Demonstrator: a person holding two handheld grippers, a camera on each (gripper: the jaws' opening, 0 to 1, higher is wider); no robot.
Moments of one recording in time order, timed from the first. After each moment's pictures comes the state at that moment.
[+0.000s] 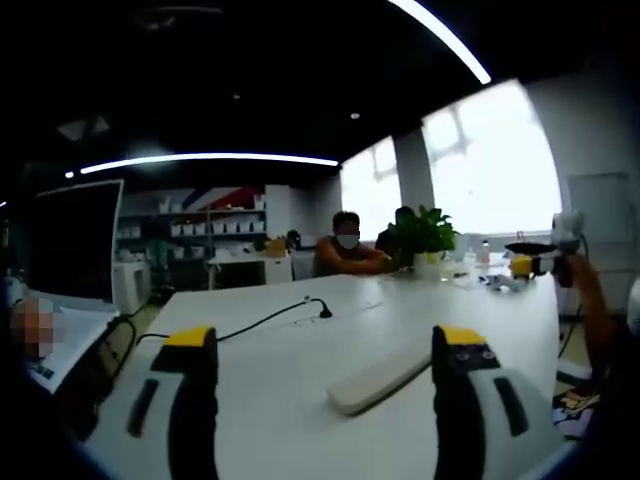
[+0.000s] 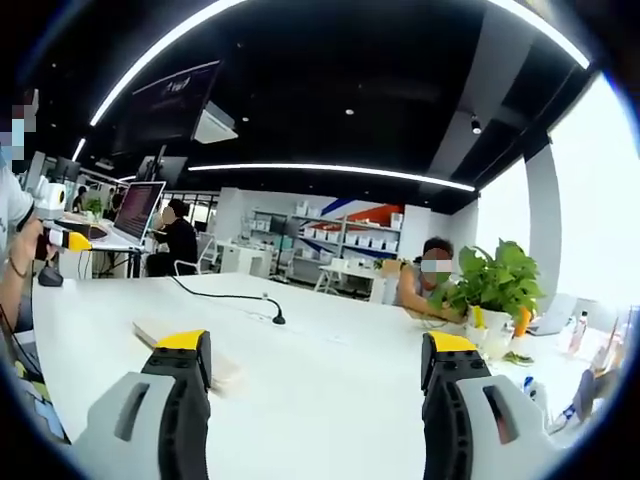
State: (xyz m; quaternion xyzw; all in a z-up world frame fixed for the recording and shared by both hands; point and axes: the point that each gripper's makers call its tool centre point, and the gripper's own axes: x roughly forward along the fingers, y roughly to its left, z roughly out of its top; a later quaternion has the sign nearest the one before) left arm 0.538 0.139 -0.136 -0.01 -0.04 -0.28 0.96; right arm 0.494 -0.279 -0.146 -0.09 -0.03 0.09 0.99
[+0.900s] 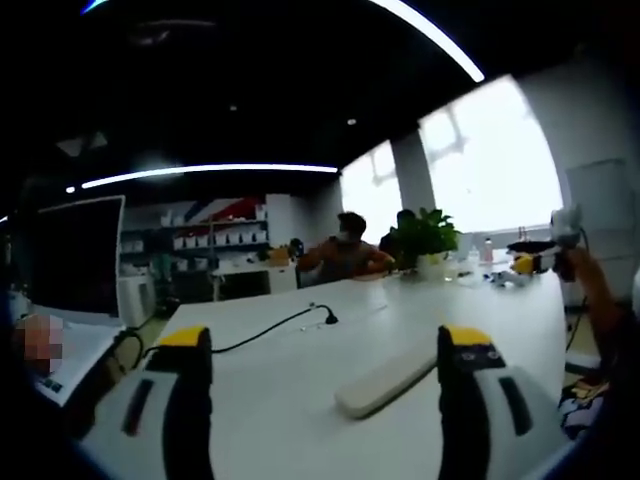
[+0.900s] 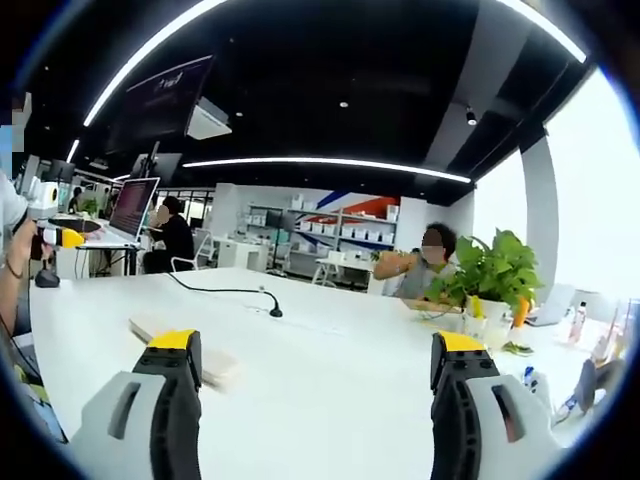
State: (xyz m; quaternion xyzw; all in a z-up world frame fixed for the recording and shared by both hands) left arm 0.537 0.137 -0.140 0.04 -0.04 -0.28 0.96; right arm 0.499 -0.280 -0.157 -0.08 -0.01 0.08 0.99
